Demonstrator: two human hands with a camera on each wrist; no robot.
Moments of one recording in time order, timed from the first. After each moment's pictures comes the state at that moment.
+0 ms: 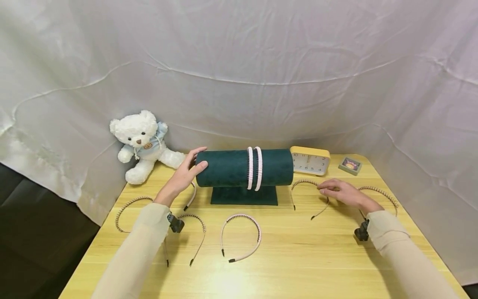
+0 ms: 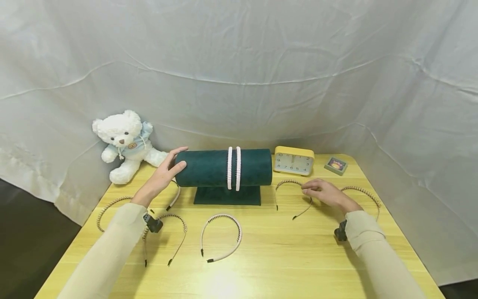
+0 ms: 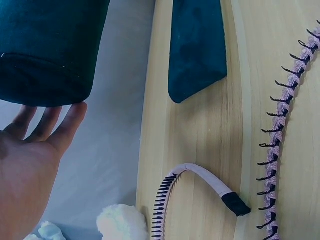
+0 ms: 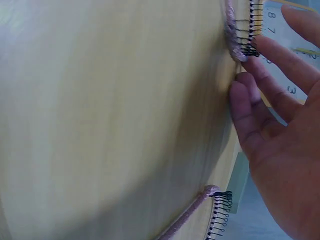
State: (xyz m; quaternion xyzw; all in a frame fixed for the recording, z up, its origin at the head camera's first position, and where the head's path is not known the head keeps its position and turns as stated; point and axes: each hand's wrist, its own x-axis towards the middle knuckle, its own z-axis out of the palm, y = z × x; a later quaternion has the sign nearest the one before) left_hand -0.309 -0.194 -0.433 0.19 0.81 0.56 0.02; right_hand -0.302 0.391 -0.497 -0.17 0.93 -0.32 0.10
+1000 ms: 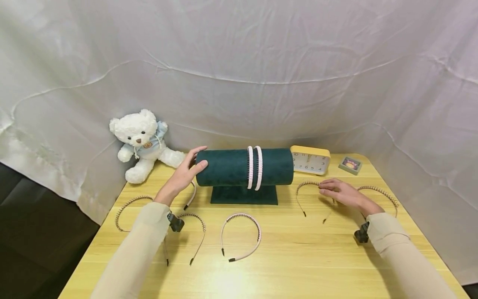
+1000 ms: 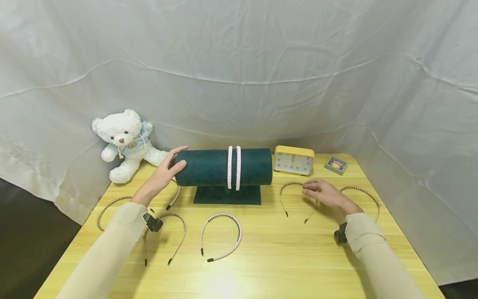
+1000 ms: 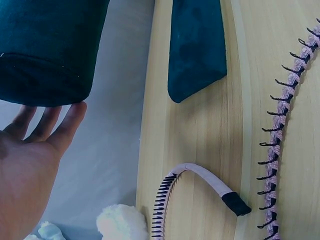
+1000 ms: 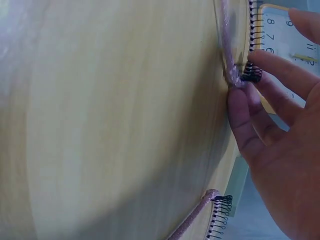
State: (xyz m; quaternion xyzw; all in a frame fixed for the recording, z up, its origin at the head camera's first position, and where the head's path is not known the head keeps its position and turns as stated) left_hand -0.309 -0.194 -0.433 0.19 0.80 0.56 0.02; right_hand -0.298 0.387 -0.497 -0.16 0.94 -0.30 0.09
